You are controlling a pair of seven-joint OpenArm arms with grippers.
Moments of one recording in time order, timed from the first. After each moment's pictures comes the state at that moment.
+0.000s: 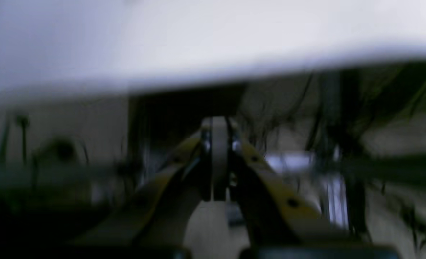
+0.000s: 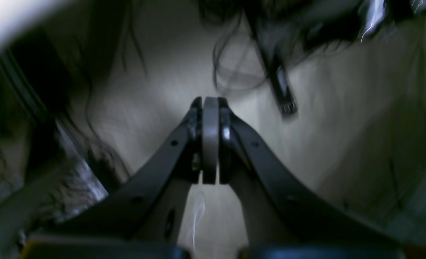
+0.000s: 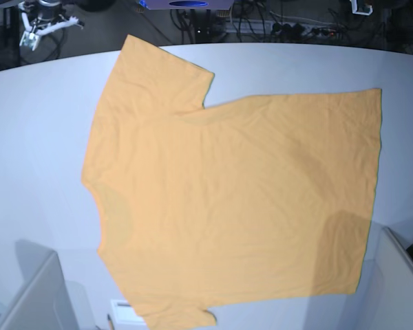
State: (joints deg) left arm 69.3 -11.9 -18.2 106.1 -9.3 0.2 -8.9; right arm -44.9 -6.5 32.9 105.5 -1.0 1.1 -23.2
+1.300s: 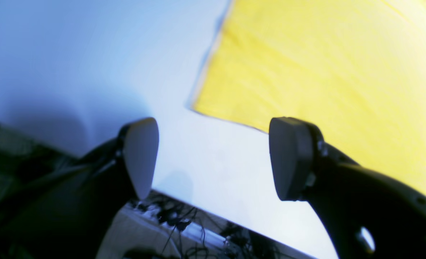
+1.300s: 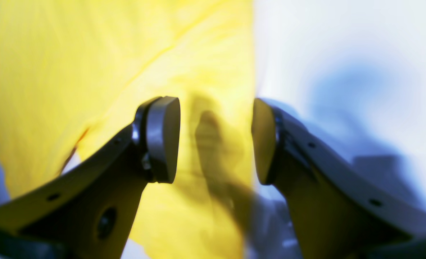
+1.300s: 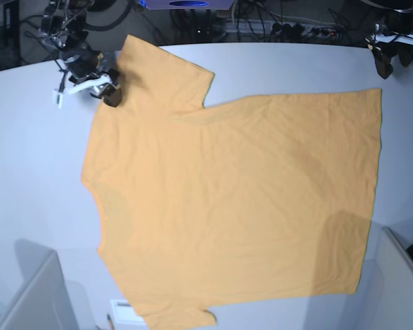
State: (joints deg) left arm 51.0 -12.7 -41.7 99.9 -50.0 -15.5 15.6; right arm -27.4 -0.8 22.0 96.1 40.0 13.2 -41.6
